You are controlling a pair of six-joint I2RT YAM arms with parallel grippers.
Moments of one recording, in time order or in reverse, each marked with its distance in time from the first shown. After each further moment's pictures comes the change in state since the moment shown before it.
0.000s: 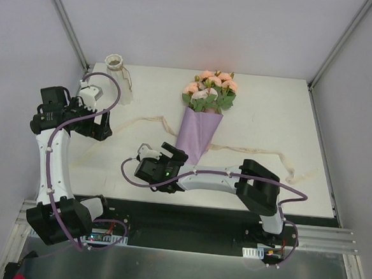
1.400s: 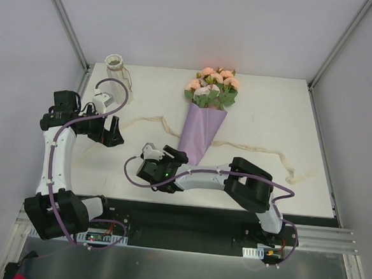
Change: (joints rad) left arm -0.065 0.040 -0.080 -0.019 0.148 0.008; right arm -0.034 0.102 -0.046 0.120 0.111 0.027
